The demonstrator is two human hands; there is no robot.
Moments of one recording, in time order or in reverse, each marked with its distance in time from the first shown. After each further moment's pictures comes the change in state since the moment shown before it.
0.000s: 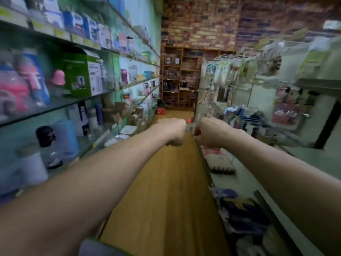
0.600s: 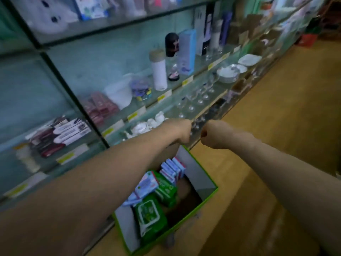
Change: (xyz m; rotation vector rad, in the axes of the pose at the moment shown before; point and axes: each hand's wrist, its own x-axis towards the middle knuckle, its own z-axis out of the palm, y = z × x) left_hand -0.148 -0.176 0.202 -0.170 -0.441 -0.685; right_hand 0.033 -0.229 0.214 0.124 -0.522 -0.688
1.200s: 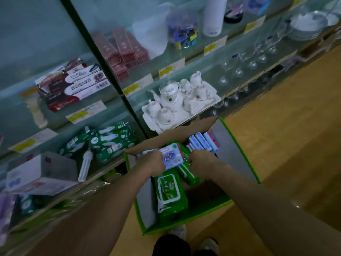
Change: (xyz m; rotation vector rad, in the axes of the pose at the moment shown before) left_hand -0.018 -0.144 0.251 -0.501 -0.311 -0.521; right_hand 0.088 -0.087 0.207 0.101 -0.386 -0.262
